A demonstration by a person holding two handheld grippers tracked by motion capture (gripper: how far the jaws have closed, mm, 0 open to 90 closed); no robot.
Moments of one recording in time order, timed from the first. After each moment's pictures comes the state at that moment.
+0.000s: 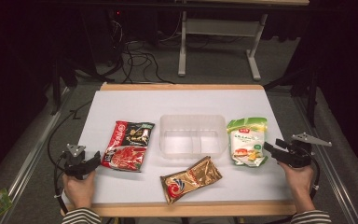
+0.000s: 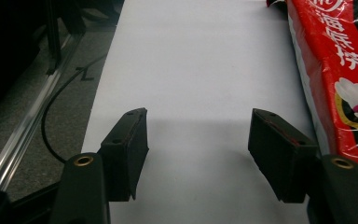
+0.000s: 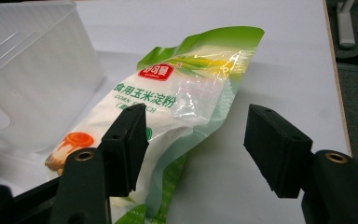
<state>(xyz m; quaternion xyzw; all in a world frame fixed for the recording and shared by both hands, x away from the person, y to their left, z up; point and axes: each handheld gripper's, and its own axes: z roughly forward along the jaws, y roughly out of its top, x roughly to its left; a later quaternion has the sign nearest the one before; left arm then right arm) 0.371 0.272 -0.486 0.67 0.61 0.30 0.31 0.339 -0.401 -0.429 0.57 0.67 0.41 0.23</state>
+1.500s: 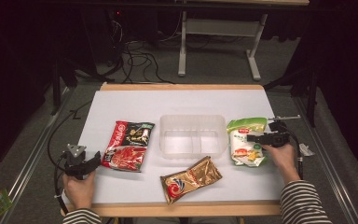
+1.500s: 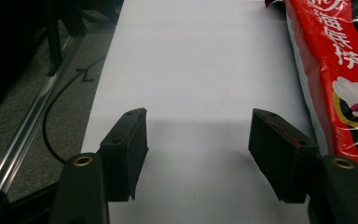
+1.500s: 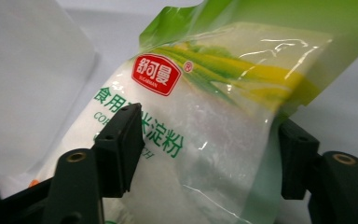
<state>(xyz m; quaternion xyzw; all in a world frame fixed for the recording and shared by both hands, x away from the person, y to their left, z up) 0.370 0.271 -0.486 0.67 0.60 0.30 0.31 0.428 -0.384 -0.450 0.59 0.73 0.35 0.08</state>
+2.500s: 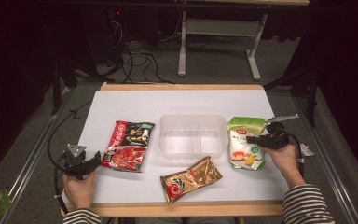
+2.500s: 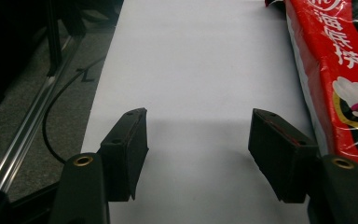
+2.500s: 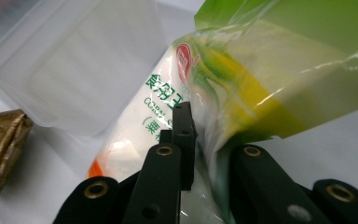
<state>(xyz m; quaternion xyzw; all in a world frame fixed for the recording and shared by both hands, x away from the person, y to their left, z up) 0.370 0.271 -0.486 0.67 0.60 0.30 0.31 0.407 -0.364 -0.421 0.50 0.78 0.36 0.08</state>
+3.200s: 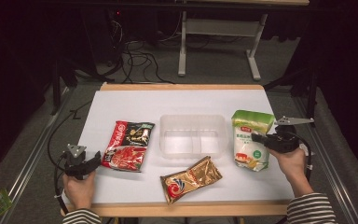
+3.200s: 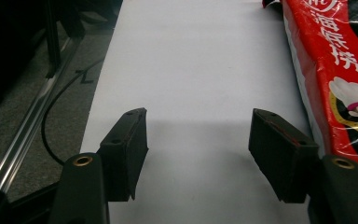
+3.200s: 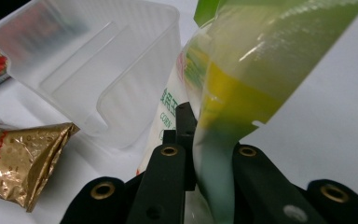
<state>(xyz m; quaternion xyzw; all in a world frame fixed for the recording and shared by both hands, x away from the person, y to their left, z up) 0.370 0.271 -0.486 0.67 0.60 0.30 0.31 0.373 -0.363 -0.388 0.48 0.76 0.41 0.13</state>
